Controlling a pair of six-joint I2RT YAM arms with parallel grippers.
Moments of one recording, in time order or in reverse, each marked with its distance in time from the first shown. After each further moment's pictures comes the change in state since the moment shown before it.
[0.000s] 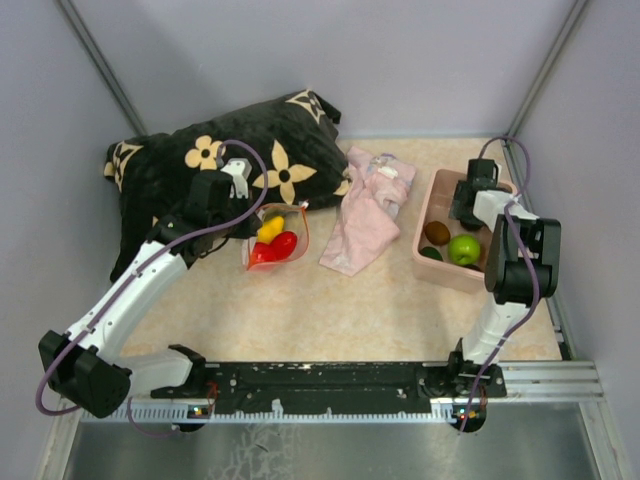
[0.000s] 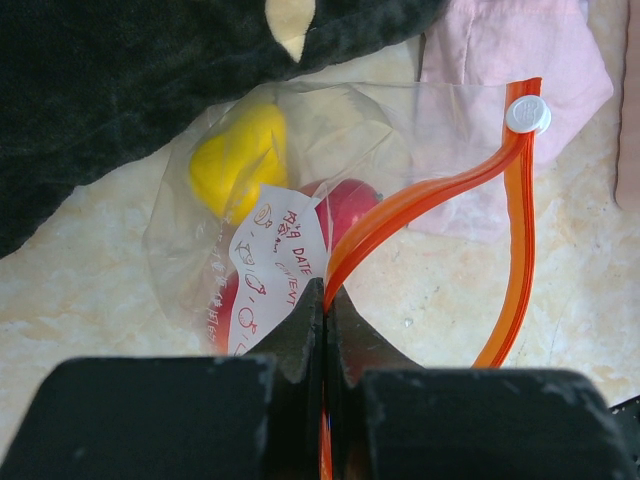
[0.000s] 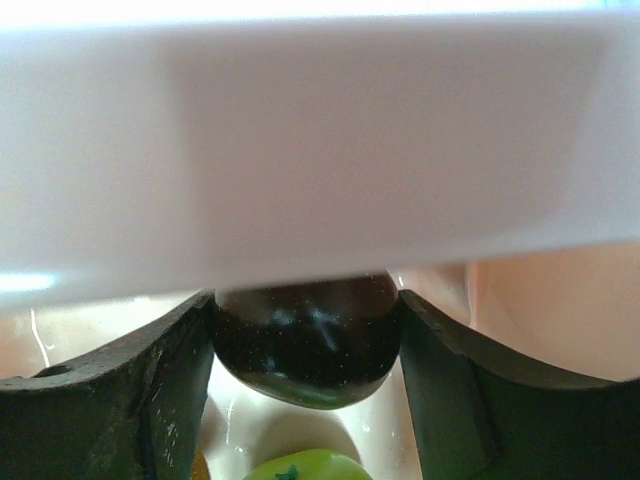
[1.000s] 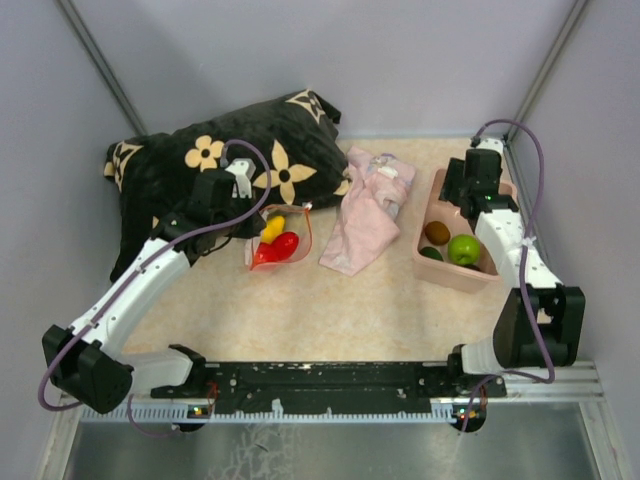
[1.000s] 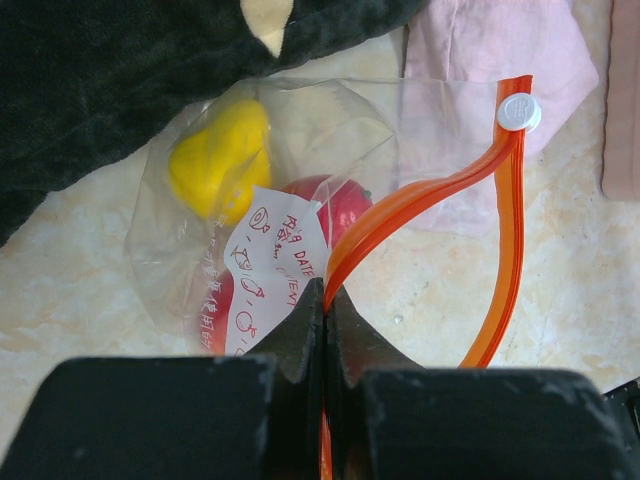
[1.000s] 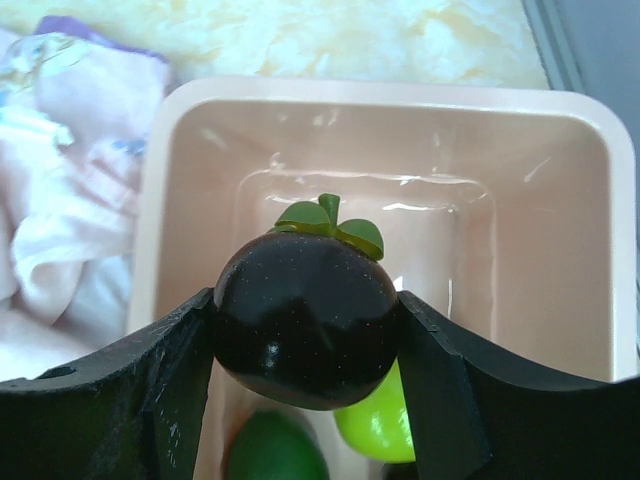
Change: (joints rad) left arm -0.003 0.028 0.002 0.014 0.051 0.000; right arm 0.163 -0.469 -0.104 -0.025 -0.054 0.048
